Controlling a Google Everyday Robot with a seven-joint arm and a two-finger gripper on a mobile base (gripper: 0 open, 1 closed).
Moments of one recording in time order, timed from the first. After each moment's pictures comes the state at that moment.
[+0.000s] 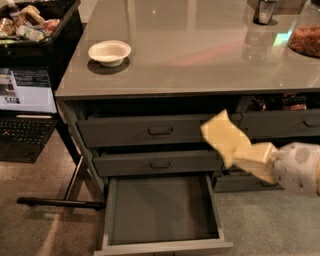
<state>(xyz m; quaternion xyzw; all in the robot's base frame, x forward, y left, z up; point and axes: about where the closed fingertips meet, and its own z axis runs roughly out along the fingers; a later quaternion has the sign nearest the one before) 0.419 -0.194 0.820 -0.84 0.21 -0.23 0.44</state>
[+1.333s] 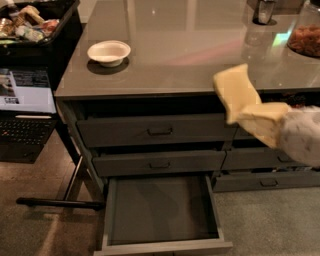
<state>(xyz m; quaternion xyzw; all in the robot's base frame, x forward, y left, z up) 0.458 -0.191 0.917 -0.75 0.29 -0.29 0.52</state>
